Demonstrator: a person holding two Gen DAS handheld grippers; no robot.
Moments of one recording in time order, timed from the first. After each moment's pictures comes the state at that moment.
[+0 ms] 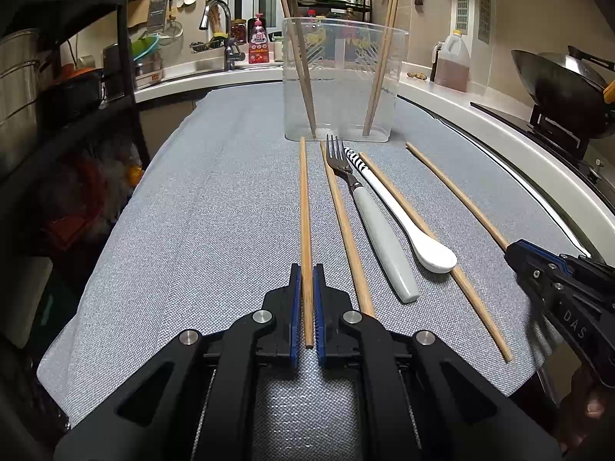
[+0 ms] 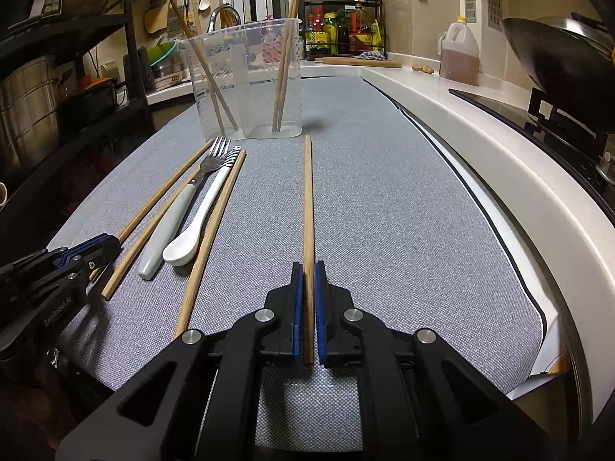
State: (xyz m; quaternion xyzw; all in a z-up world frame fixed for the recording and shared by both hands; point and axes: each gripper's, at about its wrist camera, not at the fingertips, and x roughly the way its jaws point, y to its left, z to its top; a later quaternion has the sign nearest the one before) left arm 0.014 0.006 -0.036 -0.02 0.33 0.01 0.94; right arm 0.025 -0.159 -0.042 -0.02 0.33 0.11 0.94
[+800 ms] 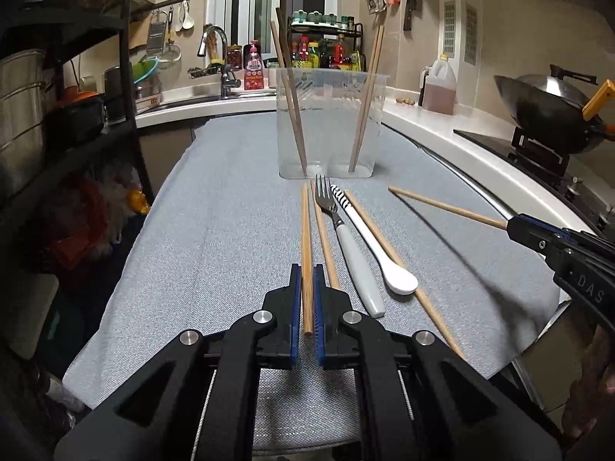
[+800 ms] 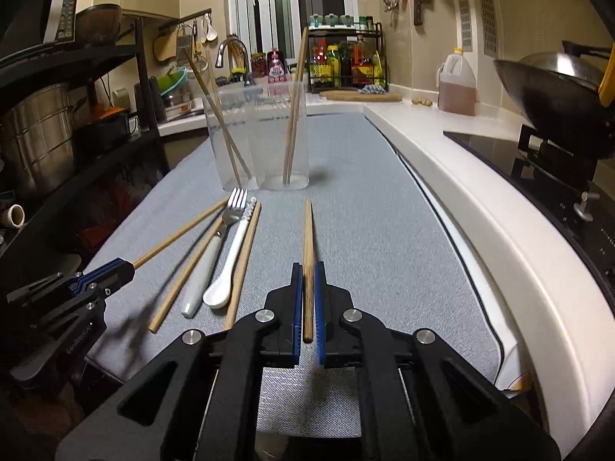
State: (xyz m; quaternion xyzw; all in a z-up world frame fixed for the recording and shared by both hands) left arm -0.013 0.003 -0.004 -0.02 0.28 0.00 0.96; right arm 0.001 -0.162 0.013 -0.01 0.27 0.12 0.96
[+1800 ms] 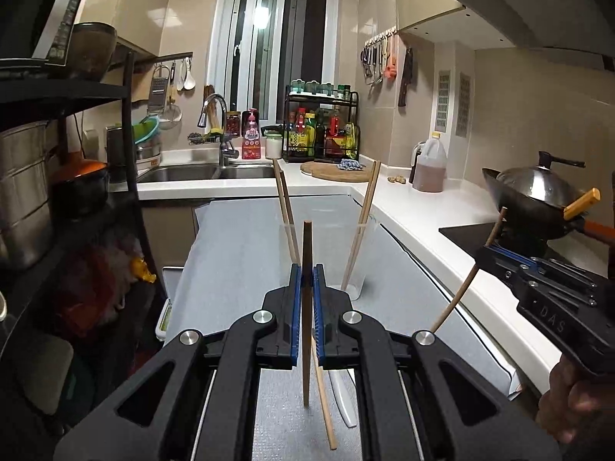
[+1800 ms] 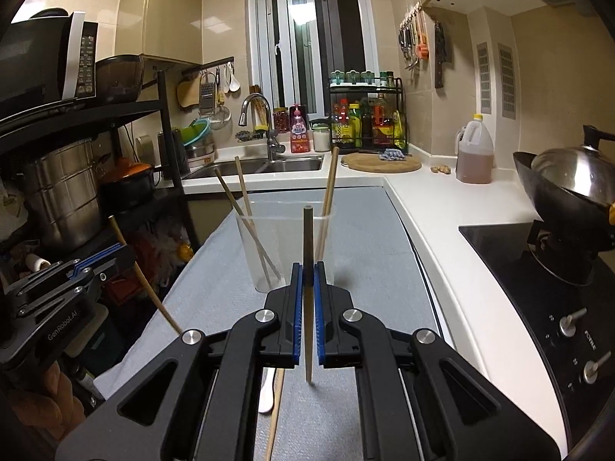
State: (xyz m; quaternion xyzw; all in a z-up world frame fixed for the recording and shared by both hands) left arm 0.002 0.015 0.131 -0.03 0.19 -0.01 0.98; right arm 0.024 -0.144 0.135 0.00 0.20 0.16 0.97
